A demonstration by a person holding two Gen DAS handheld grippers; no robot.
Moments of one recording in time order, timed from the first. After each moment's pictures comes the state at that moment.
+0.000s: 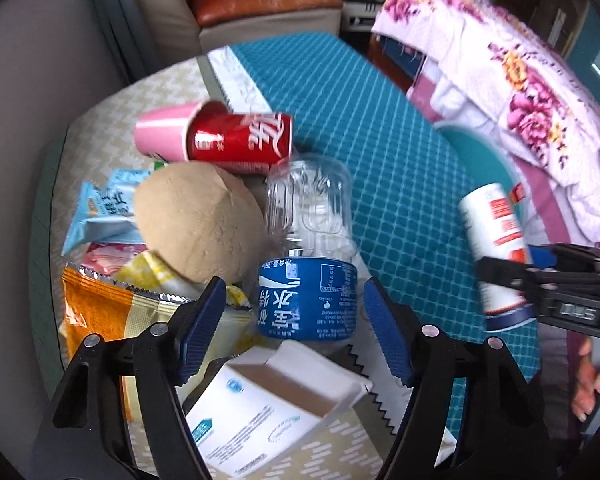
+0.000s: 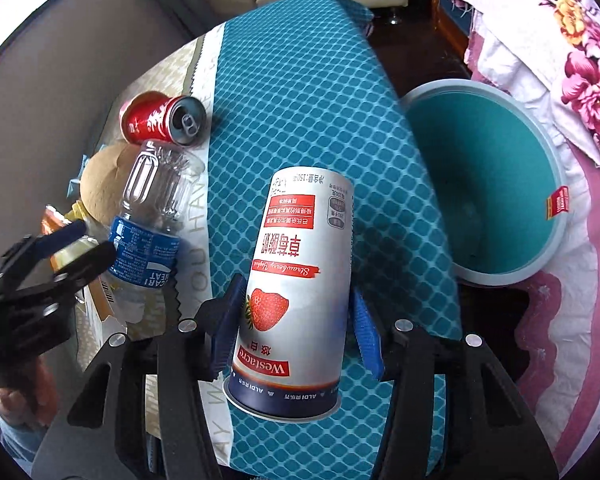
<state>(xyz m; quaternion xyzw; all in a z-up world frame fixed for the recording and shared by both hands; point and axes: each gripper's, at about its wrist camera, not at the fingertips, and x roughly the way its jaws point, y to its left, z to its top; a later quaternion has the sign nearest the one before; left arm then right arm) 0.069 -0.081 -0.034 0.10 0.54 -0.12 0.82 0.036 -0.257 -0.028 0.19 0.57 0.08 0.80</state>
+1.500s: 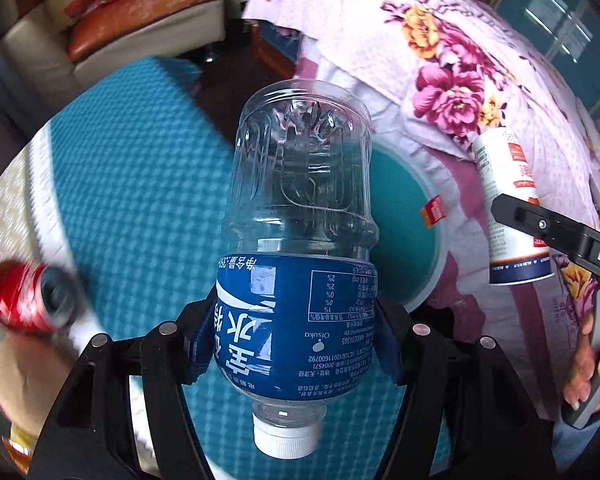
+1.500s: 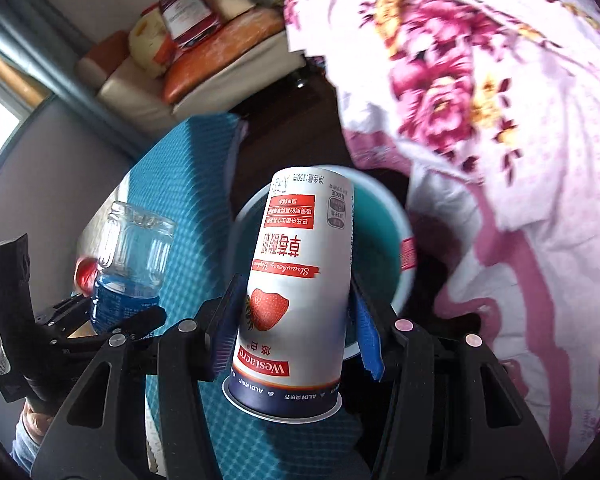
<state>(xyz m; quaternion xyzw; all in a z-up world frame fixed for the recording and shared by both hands) 0.122 -0.269 -0.046 0.14 0.56 -0.28 0.77 0.018 -0.458 -0.012 0.31 0.46 -0.05 0.83</state>
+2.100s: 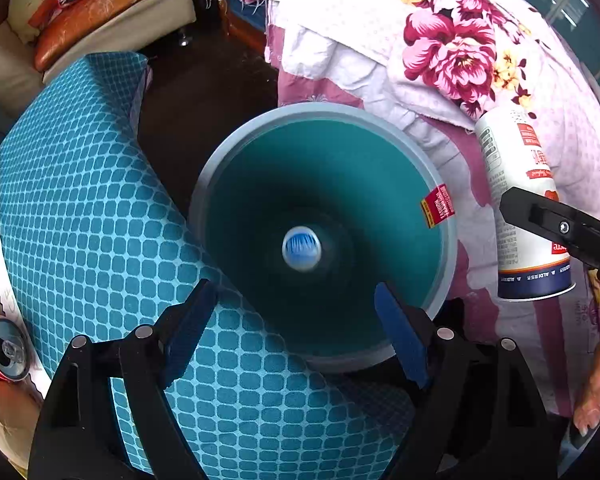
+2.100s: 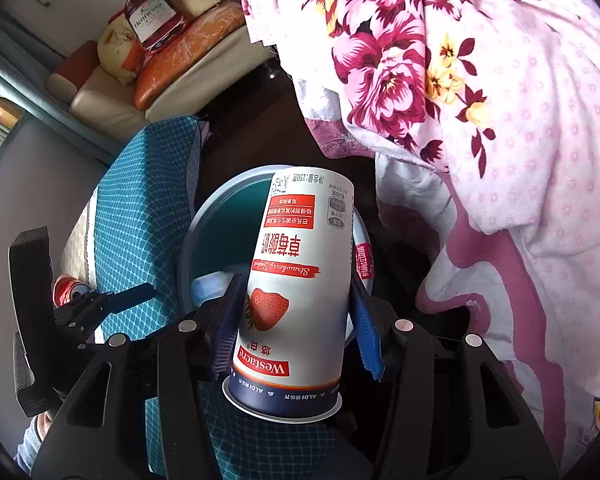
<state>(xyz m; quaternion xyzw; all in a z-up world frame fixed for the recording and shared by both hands) 0.135 -0.331 -0.095 0.19 0.58 -0.27 0.74 0.026 -0.491 -0.055 0.34 0.49 -0.07 0.80</state>
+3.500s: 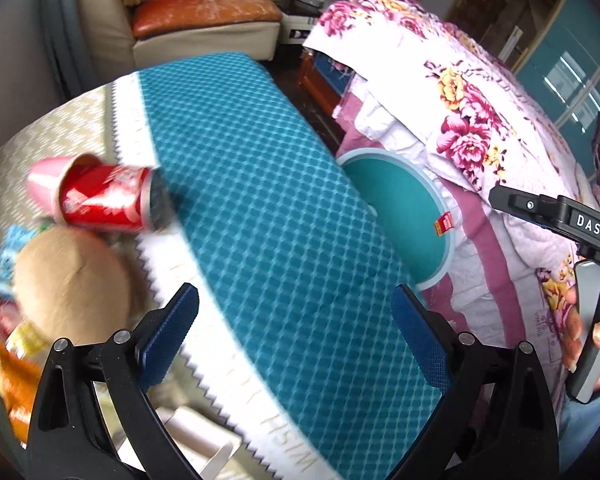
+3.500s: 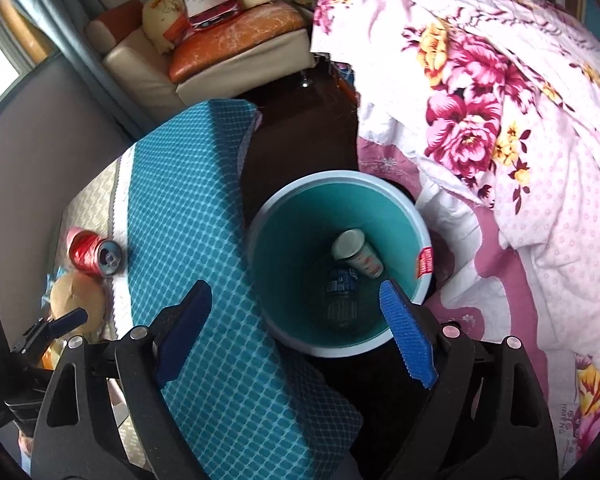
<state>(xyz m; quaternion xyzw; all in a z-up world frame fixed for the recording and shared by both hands) 0.085 -0.131 0.001 0.04 0.53 -0.23 0.82 0.036 -0.382 0.021 0.22 0.49 -0.06 0.84</state>
